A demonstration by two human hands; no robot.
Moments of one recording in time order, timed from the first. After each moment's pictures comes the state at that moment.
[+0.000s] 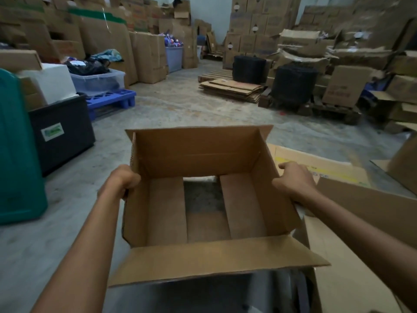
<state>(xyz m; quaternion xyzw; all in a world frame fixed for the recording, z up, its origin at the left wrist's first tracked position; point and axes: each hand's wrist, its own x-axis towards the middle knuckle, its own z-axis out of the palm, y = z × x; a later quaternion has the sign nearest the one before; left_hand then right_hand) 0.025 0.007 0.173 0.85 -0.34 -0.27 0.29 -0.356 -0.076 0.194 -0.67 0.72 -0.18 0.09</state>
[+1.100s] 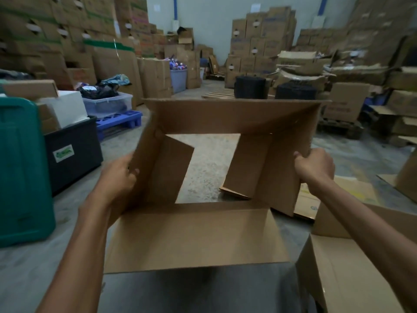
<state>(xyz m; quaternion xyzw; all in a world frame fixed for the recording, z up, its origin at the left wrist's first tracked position) 0.021 0.041 0.242 0.78 -0.53 -0.08 0.33 -0.363 -0.106 0.252 -0.53 0.73 -0.41 0.10</state>
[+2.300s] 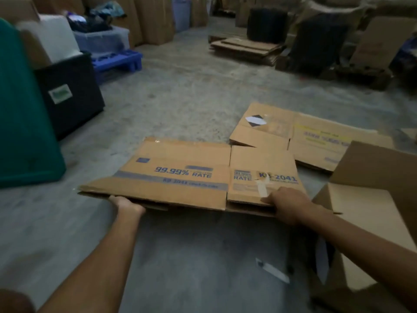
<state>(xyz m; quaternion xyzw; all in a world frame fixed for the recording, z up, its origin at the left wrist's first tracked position) 0.046 0.059 -0.008 0.45 0.14 -0.46 0.75 -0.338 -0.021 0.078 -0.85 0.48 0.24 -0.01</state>
